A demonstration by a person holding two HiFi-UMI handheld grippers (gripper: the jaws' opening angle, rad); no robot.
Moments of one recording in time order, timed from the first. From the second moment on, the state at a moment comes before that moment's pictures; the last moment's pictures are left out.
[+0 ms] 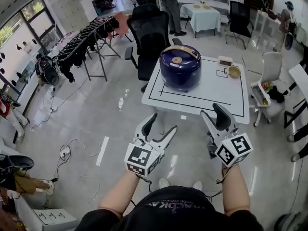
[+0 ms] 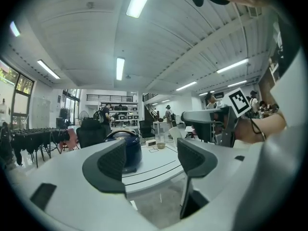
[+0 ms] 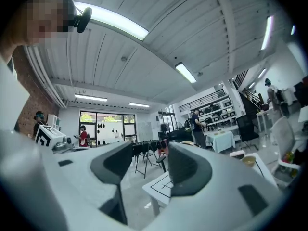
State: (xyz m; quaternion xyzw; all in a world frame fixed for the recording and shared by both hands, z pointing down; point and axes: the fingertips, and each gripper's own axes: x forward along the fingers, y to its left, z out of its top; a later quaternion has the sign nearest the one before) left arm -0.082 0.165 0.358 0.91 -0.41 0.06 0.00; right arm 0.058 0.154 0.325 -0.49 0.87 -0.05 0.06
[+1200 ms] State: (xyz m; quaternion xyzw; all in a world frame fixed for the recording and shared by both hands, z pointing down) left arm -0.088 0.021 0.370 0.91 -0.41 0.06 0.01; right arm 0.058 0.003 0.343 -0.50 0.86 -0.06 0.04
